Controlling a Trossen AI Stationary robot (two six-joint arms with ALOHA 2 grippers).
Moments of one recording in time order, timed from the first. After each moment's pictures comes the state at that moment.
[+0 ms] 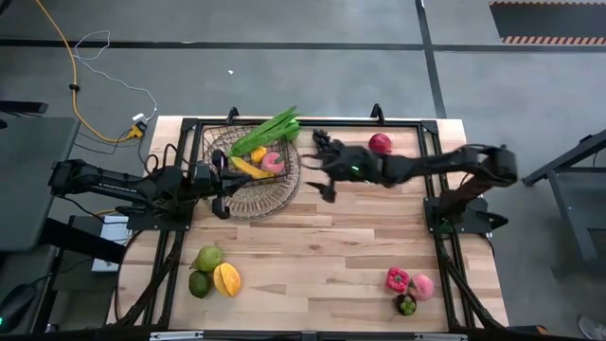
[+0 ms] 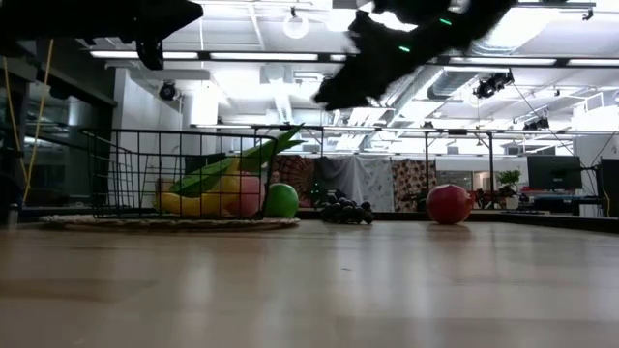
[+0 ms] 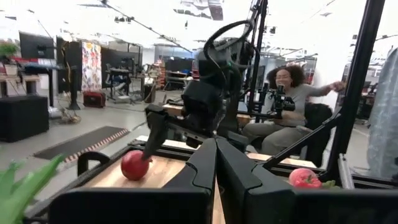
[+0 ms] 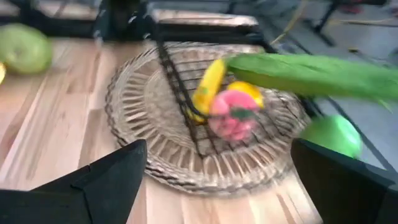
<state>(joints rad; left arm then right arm) 0.04 0.63 0.24 0.57 -0.24 -0.06 -0.14 1.50 0.89 0.18 0.12 -0.10</state>
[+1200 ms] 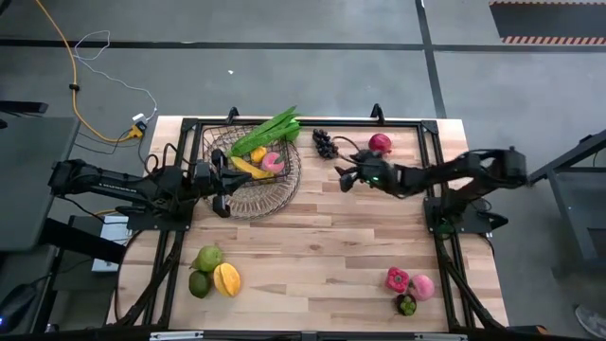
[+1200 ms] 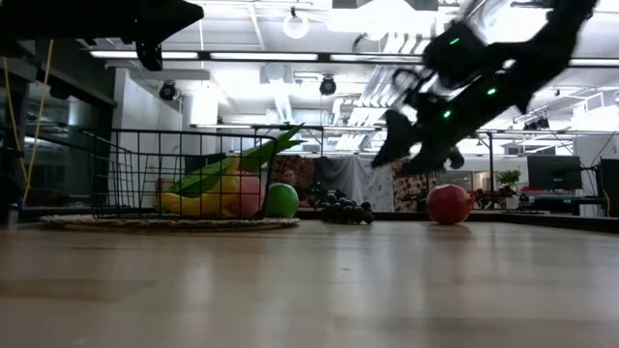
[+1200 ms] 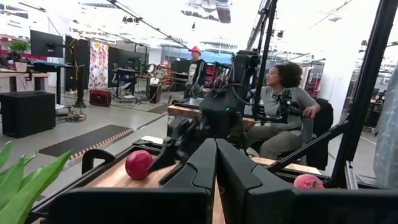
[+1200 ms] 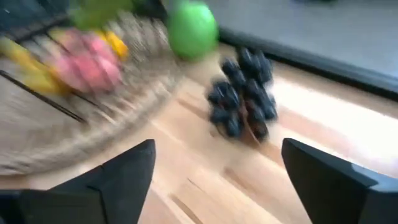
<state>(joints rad) 0.05 0.63 0.24 0.58 -0.27 -0.08 -0.22 1.46 0.50 0.41 0.46 0.44</state>
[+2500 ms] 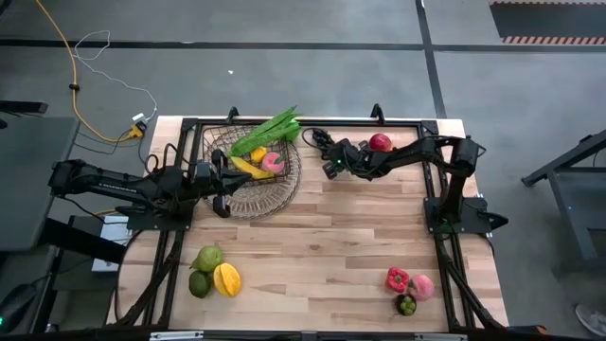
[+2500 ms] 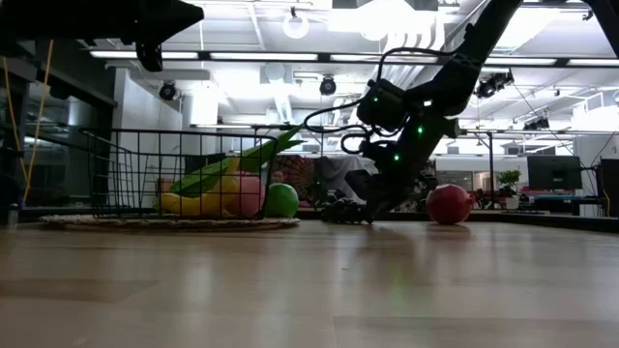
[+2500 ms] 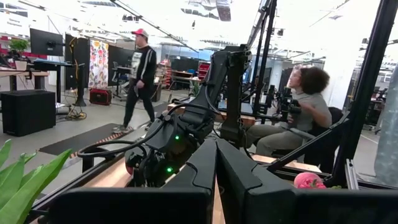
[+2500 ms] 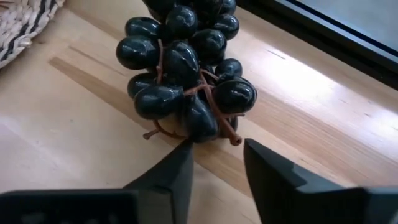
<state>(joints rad) 0.05 0.63 0.24 0.57 -0.27 -0.08 -0.36 1.84 0.87 0.08 0.50 0.42</state>
